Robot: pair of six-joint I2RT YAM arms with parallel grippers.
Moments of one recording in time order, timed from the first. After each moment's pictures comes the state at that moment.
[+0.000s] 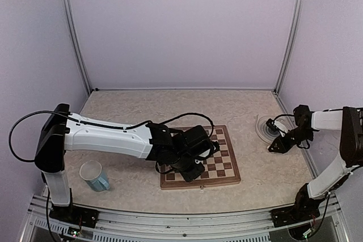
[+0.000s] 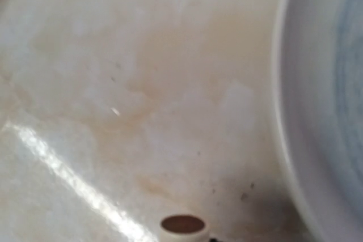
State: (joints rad) left arm -1.25 1.94 1.48 -0.62 -0.18 -0.14; right arm -0.14 1.51 0.77 -0.57 -0.48 -0.67
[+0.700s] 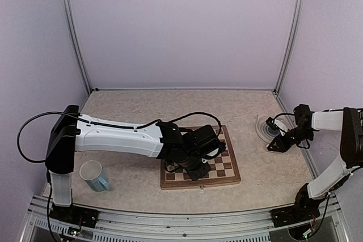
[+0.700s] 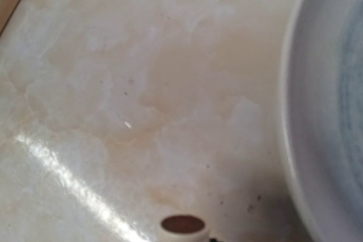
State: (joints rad) left arm -1.25 2.02 1.59 -0.68 -0.20 -0.11; right arm -0.14 1.49 0.77 -0.55 -0.52 -0.67
